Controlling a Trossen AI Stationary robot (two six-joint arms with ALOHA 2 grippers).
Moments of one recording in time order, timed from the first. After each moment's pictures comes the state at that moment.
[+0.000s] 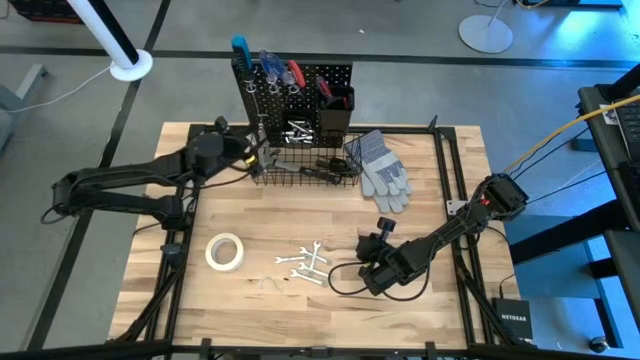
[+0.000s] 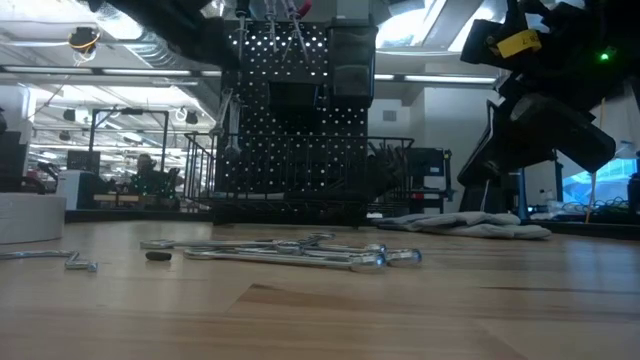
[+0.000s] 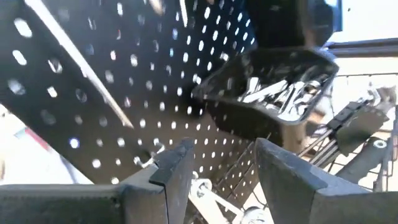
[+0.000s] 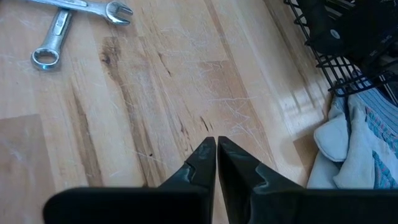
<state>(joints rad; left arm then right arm) 0.29 0.92 0.72 -0.05 -0.57 0.25 0.56 1.74 0.97 -0.58 0.80 0.70</state>
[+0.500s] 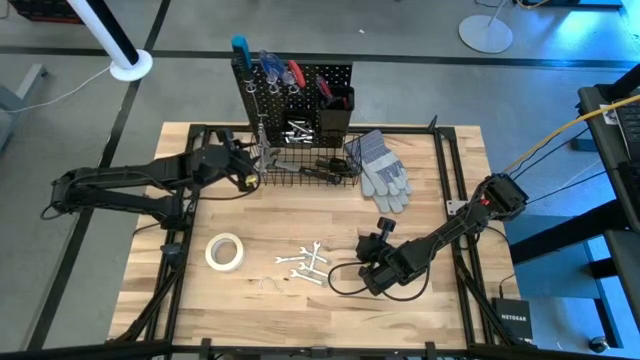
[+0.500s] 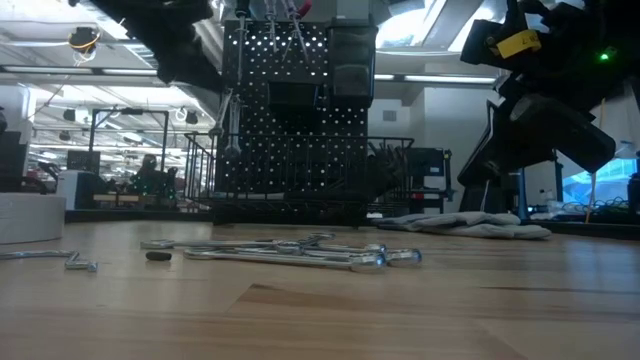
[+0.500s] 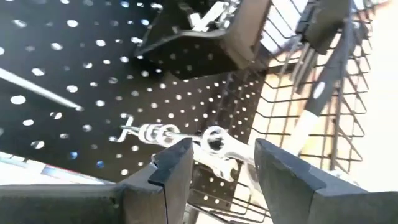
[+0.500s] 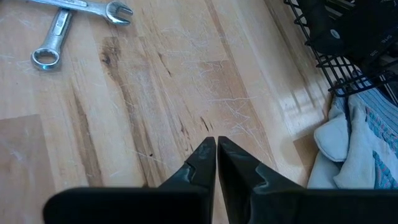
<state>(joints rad) 0.22 0.89 0.72 -0.32 -0.59 0.50 0.56 1.74 0.97 -0.58 0.80 0.70</state>
